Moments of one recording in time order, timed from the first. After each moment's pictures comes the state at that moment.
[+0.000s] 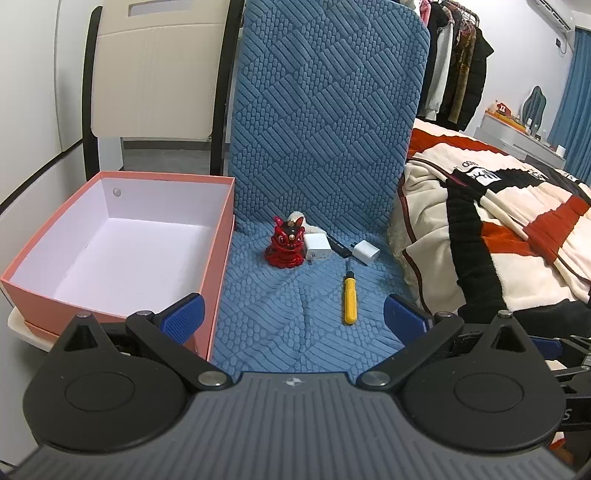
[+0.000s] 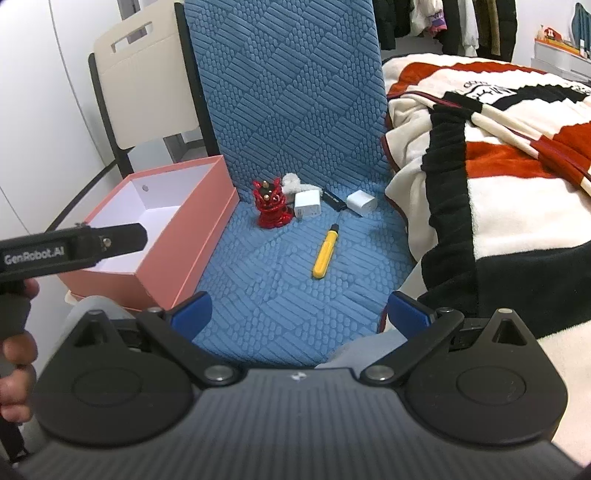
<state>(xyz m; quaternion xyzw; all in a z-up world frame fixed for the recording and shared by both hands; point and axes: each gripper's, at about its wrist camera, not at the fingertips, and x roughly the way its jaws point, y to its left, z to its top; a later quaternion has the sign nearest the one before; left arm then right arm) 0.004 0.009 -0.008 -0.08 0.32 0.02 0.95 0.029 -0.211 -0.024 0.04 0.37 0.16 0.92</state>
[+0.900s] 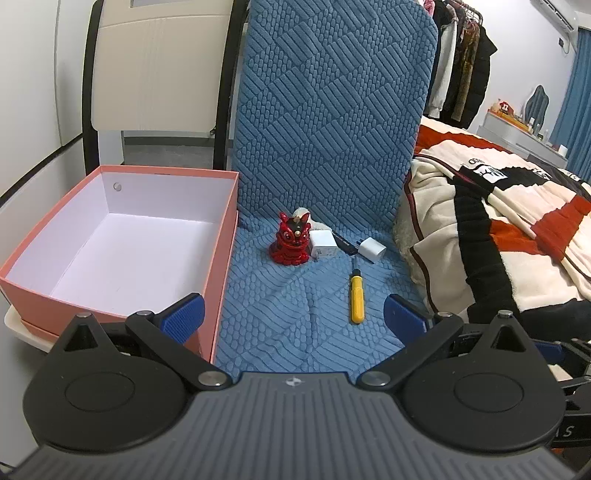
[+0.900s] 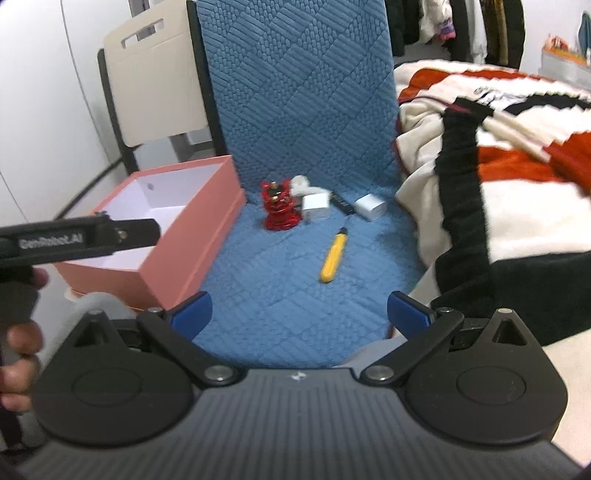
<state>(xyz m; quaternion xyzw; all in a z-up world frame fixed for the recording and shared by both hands) 0.013 0.015 -0.019 -0.08 0.32 0.02 0.94 0.032 -0.203 -0.033 0.04 0.36 0.17 0.92</state>
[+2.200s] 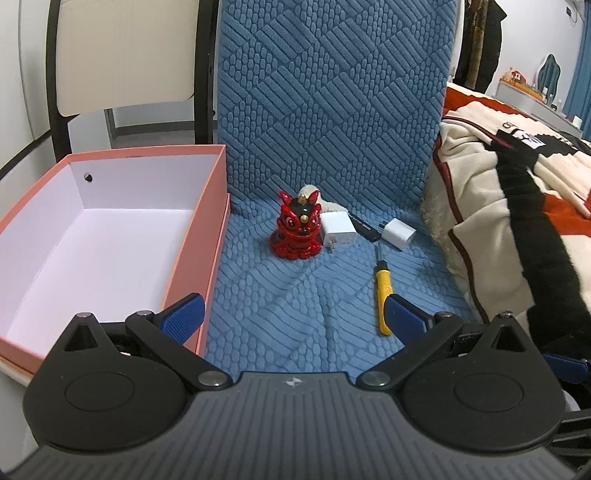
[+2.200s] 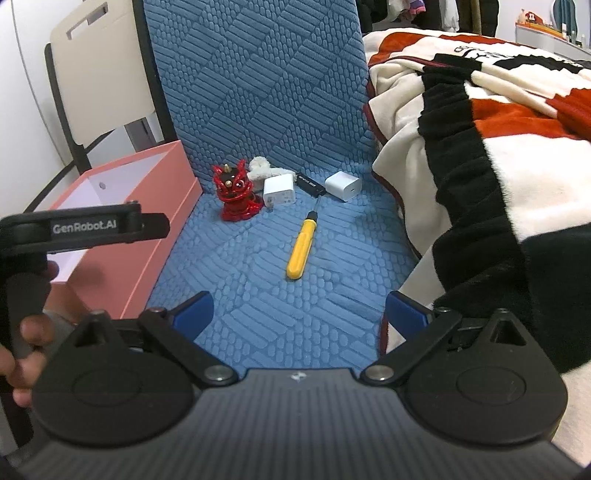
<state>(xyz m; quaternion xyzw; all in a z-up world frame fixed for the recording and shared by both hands) 0.120 0.005 -0.090 -0.05 0.36 0.03 0.93 0.088 -0.198 -0.091 0.06 0.38 0.11 0.92</state>
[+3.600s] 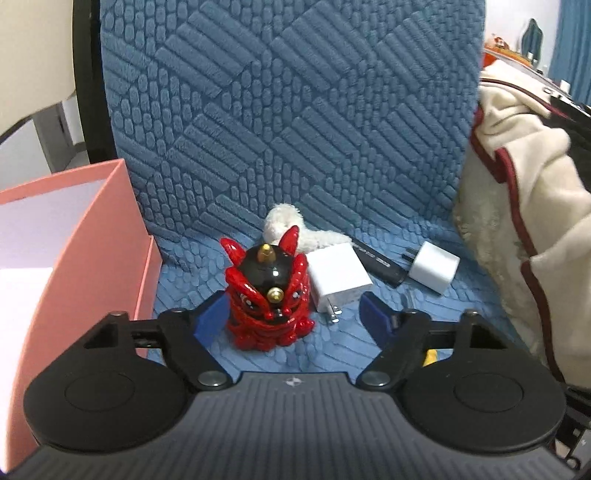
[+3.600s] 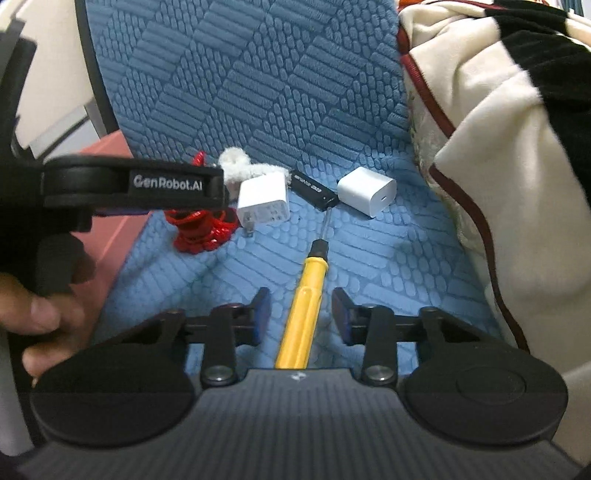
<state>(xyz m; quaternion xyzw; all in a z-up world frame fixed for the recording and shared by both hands) 0.302 0.000 -0.172 -0.01 0.37 -0.01 0.93 0.231 -0.158 -0.176 0.06 0.40 0.10 0.91</state>
